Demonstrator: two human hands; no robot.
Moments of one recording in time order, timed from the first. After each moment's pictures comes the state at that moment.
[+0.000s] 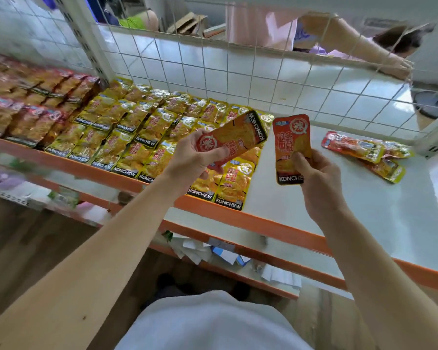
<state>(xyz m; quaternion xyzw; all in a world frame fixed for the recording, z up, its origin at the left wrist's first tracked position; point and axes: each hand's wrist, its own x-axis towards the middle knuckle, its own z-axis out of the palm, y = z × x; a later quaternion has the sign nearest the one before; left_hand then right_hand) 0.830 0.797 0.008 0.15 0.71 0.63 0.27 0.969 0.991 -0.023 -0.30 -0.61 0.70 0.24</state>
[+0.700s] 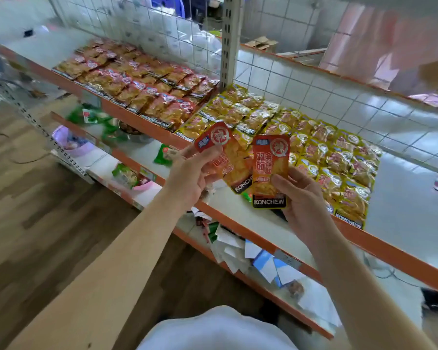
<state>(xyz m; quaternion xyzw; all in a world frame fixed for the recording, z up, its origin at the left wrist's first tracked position) 0.784 0.533 0.015 -0.03 0.54 0.82 0.20 0.883 0.719 0.011 -0.17 -0.57 0.80 0.07</state>
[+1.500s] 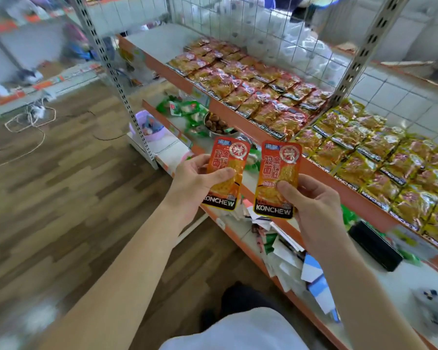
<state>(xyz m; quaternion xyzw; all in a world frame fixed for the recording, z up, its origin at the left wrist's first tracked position) 0.750 0.299 0.012 -0.09 0.65 0.75 0.10 0.802 0.503 0.019 -0.15 -0.64 0.76 0.01</state>
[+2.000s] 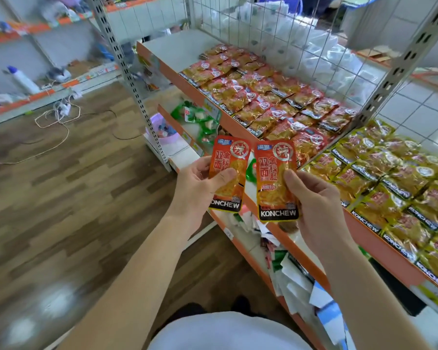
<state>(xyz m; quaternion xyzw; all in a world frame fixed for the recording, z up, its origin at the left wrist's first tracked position) 0.703 0.318 0.026 -0.13 0.64 0.76 0.03 0.718 0.511 0.032 -0.12 -0.59 0.80 -0.04</state>
